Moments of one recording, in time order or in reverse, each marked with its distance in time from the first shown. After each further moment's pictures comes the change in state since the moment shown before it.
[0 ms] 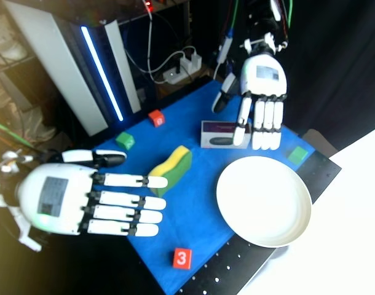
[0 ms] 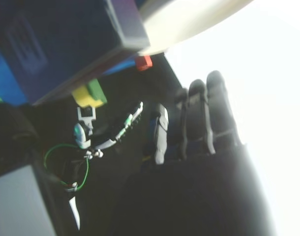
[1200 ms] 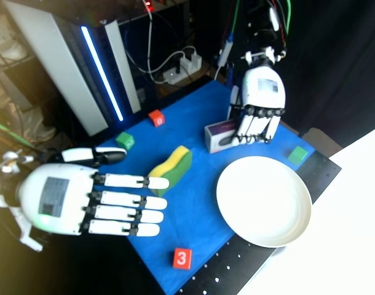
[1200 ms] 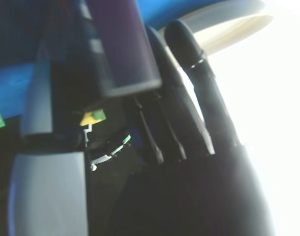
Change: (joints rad) left arm 0.034 -0.023 0.055 -0.145 -0.011 -0.003; right arm 0.000 -0.002 0.002 -0.002 0.000 0.010
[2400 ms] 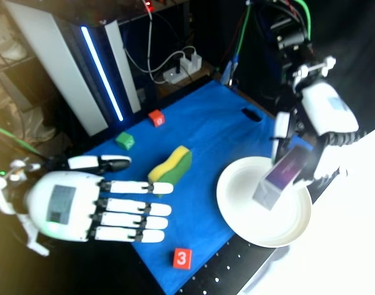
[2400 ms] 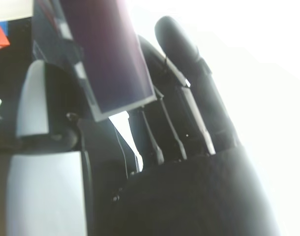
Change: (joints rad) left arm -0.214 -0.427 0.549 -0.391 0.128 0.210; right arm 0.048 -0.072 0.074 -0.045 -0.003 0.031
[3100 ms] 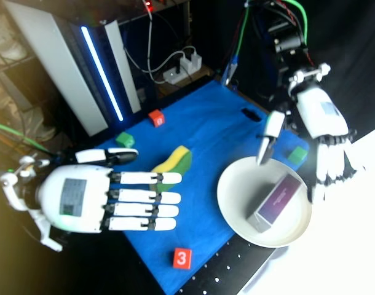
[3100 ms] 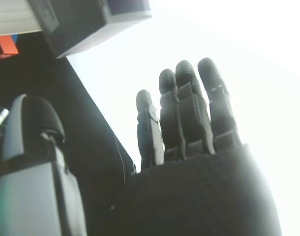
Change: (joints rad) left arm 0.065 0.164 -0.205 -0.036 -0.094 0.040; right arm 0.006 -0.008 0.005 -0.022 0.005 0.026
